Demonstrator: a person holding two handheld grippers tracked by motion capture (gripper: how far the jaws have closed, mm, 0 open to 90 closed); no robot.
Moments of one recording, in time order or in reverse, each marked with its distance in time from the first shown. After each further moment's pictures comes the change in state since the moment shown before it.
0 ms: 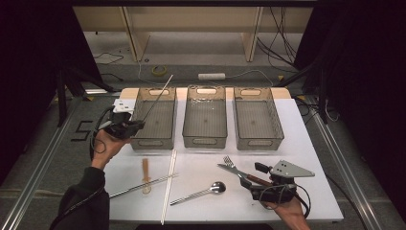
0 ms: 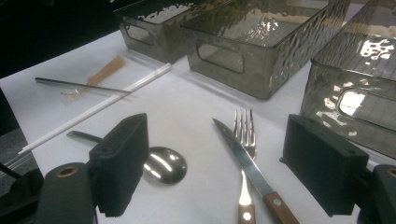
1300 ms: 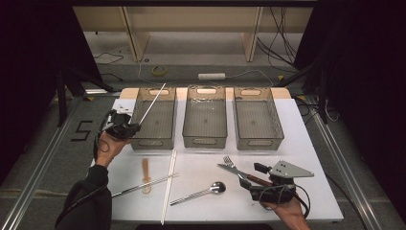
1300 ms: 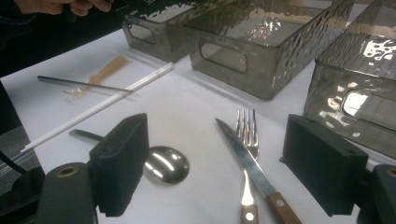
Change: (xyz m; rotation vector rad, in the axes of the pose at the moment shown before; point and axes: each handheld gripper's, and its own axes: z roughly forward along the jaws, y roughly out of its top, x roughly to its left) left arm 0.021 -0.022 0.035 0.079 0.079 -0.060; right arm 0.001 0.000 0.001 0.005 0.007 -0.006
